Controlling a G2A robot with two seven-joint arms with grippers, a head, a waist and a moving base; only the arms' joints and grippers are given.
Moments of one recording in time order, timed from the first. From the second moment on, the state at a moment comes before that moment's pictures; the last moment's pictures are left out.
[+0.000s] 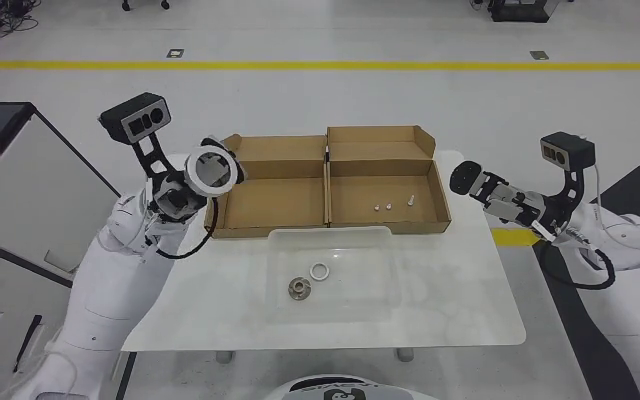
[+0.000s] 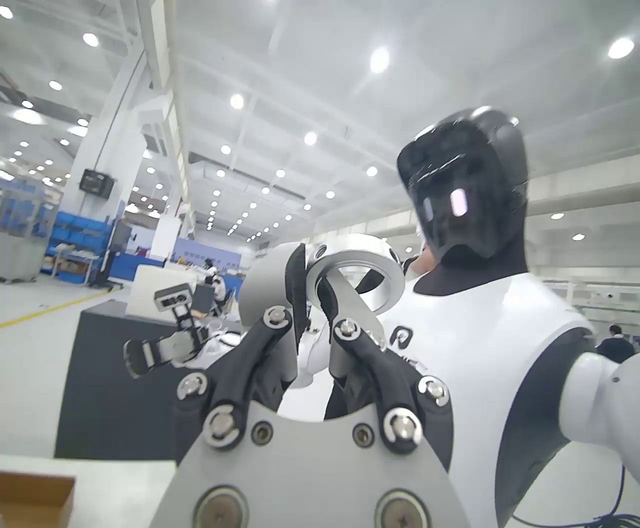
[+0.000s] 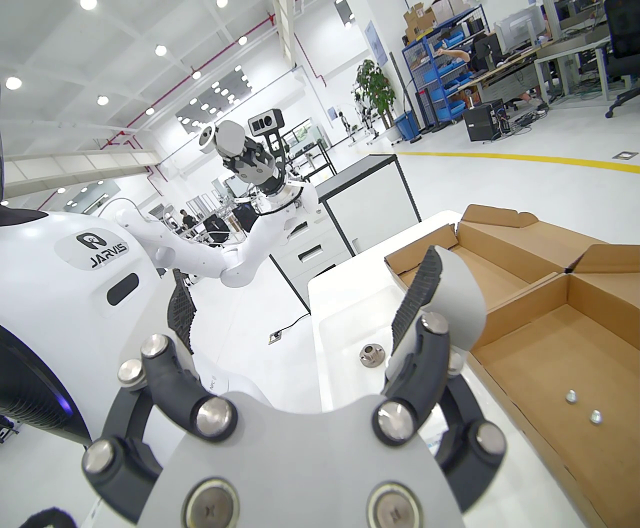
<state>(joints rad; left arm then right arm) 1.20 -0.99 -1.28 -1.81 -0.72 -0.98 -0.84 -1.48 -0.74 1.55 -1.71 0.60 -0.84 0.98</state>
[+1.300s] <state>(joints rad) 1.18 -0.96 -1.29 -1.86 -0.56 -1.01 -0.81 -1.48 -0.74 1.55 -1.71 0.60 -0.84 0.98</state>
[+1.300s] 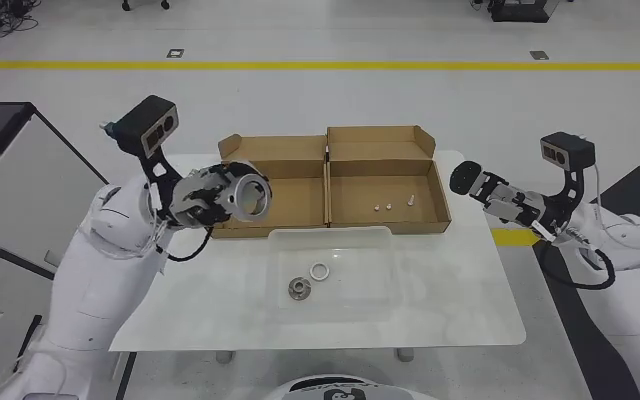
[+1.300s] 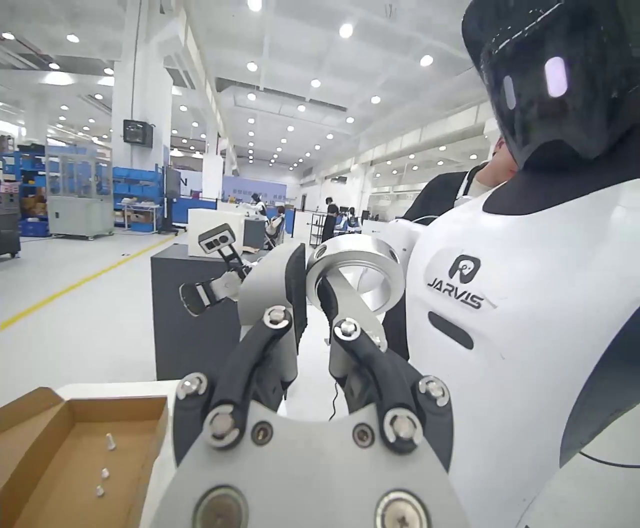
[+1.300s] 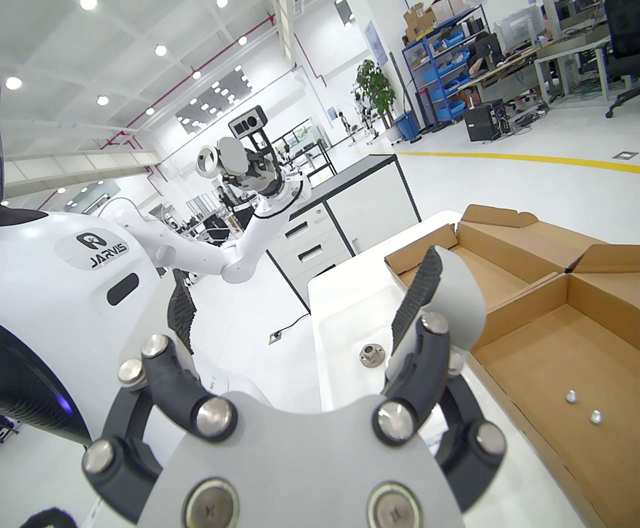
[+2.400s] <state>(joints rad) 1.21 -0.97 -1.33 -1.86 -0.64 -0.88 -0.83 -1.48 -0.74 1.55 -1.71 0.60 -0.84 0.98</state>
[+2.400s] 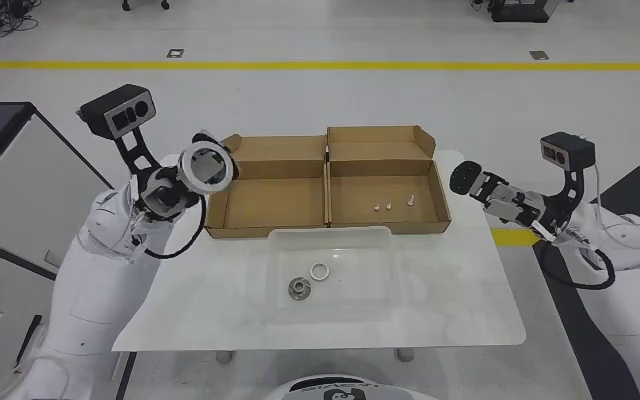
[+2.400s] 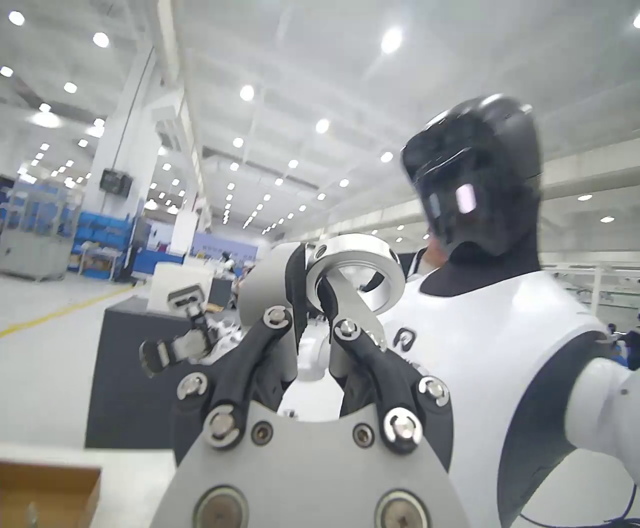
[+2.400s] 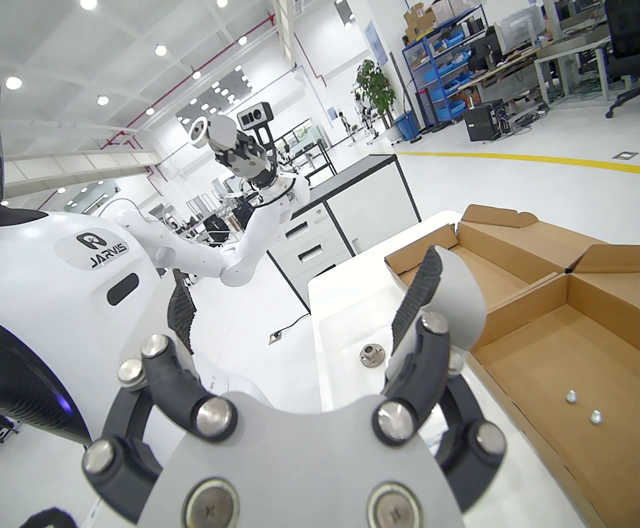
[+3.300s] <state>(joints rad) 0.73 -1.08 -0.88 -1.58 0.34 -0.51 -0.77 -1.48 -0.74 1.55 -1.71 0.60 -0.84 0.98</state>
